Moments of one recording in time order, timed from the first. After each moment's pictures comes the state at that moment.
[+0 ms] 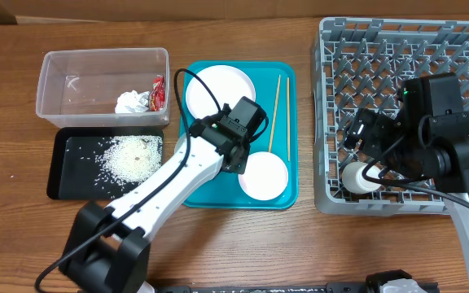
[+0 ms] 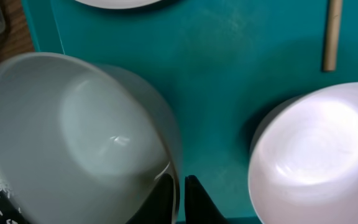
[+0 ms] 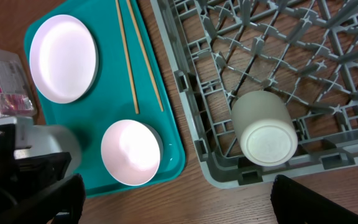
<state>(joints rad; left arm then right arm) -0.63 1.73 1.28 -0.93 -0.22 -0.40 0.17 1.26 1.52 -1.38 -0.08 0.59</state>
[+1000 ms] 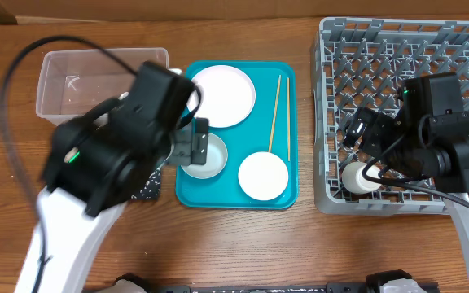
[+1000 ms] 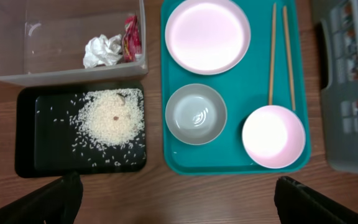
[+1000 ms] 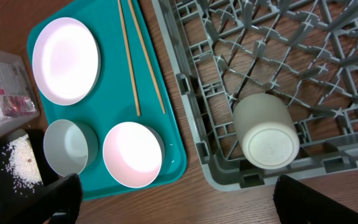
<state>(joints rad) -0.52 1.40 1.93 -1.58 -0.24 -0.39 0.17 1.26 1.52 -1.37 -0.08 0.59</state>
